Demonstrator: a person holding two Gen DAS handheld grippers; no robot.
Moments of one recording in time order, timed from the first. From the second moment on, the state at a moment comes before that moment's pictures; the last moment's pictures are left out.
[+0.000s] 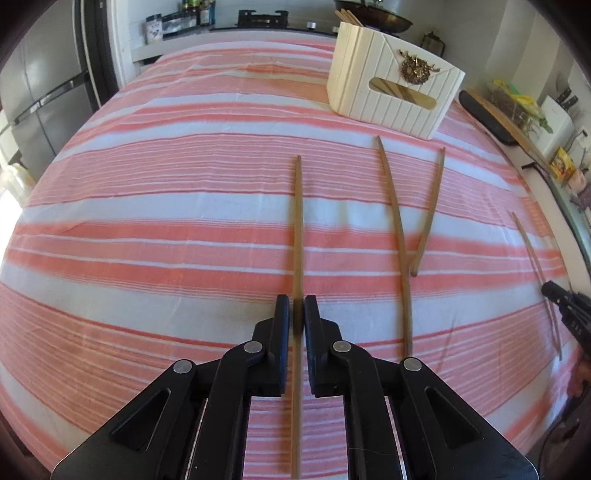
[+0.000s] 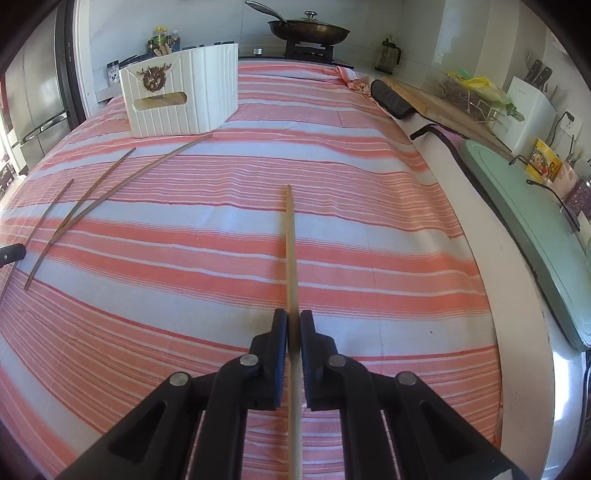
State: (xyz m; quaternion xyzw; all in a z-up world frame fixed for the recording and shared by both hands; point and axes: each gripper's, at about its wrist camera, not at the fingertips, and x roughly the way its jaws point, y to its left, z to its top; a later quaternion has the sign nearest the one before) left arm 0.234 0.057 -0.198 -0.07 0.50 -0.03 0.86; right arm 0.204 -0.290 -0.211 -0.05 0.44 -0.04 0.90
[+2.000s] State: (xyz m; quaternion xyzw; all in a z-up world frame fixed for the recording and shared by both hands) left arm 0.343 0.069 0.106 -0.06 0.15 -0.10 0.98; right arm 0.335 -0.233 0.084 -0.04 0.12 0.12 0.98
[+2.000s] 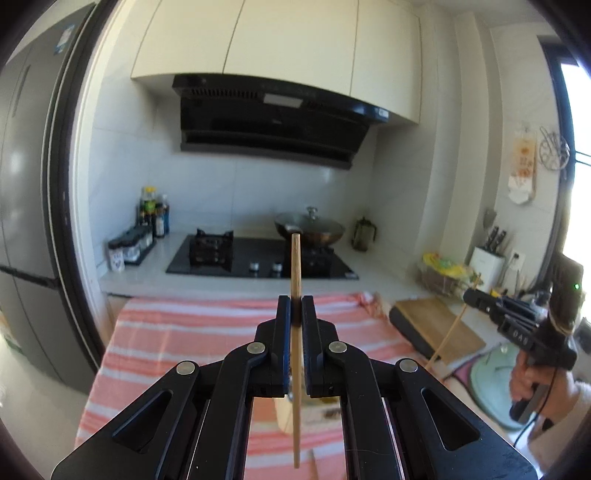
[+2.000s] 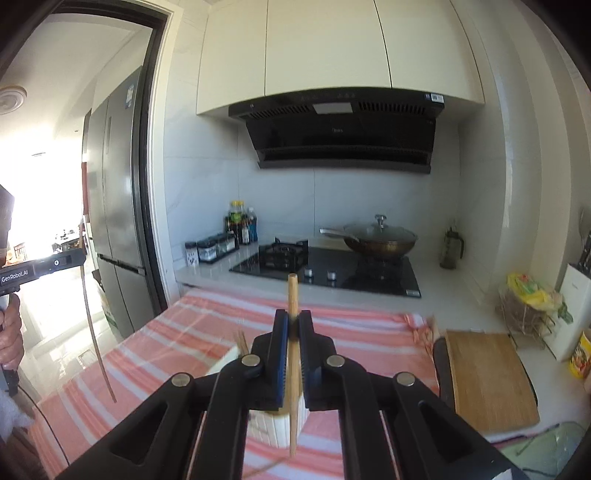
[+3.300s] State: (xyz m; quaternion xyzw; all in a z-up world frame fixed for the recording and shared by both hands) left arm 0.198 0.039 -0.156 0.05 0.48 -0.10 0.87; right arm 0.180 -0.264 -0.197 0.01 0.39 0.06 0.92
